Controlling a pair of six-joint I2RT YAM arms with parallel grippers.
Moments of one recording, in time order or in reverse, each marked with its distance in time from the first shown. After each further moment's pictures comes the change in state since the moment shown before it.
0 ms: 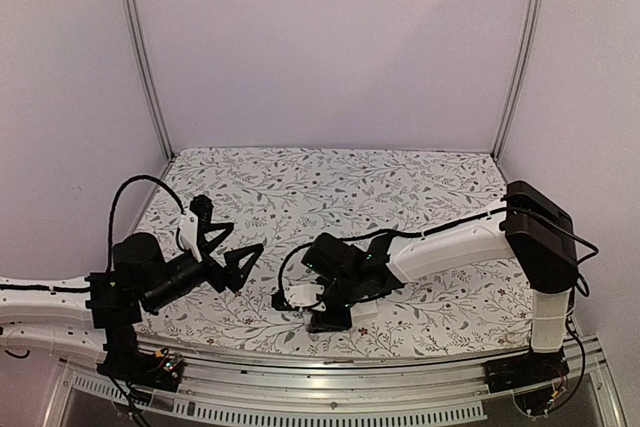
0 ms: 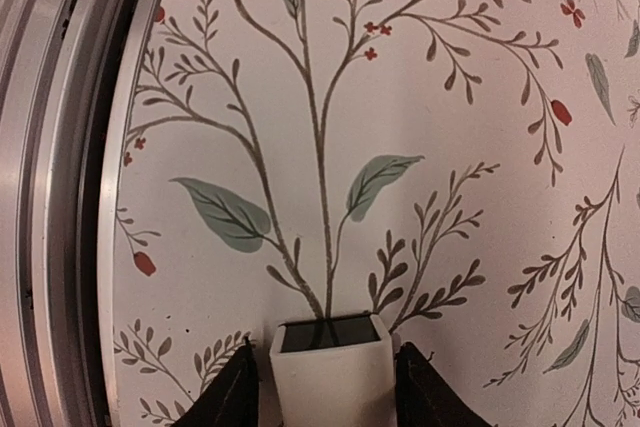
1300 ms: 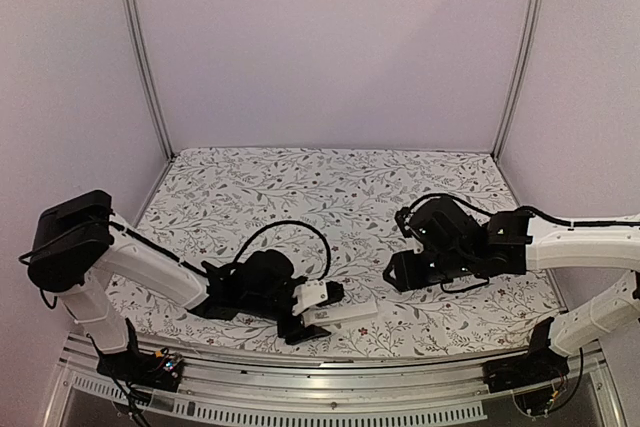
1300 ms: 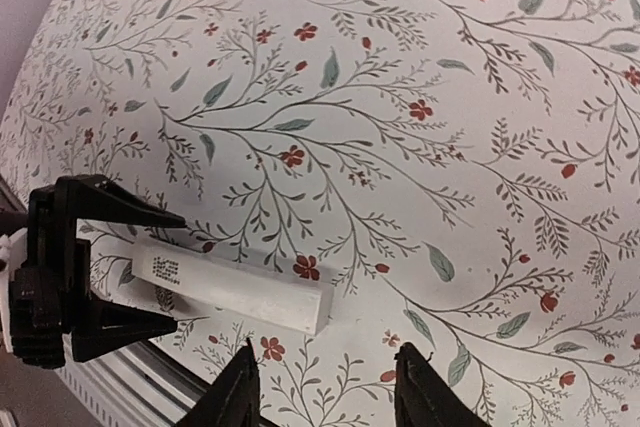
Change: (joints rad) left arm -0.070 0.954 0.349 -0.024 0.495 0.452; right arm -0.134 -0.701 -0.409 -0.166 0.343 1.197
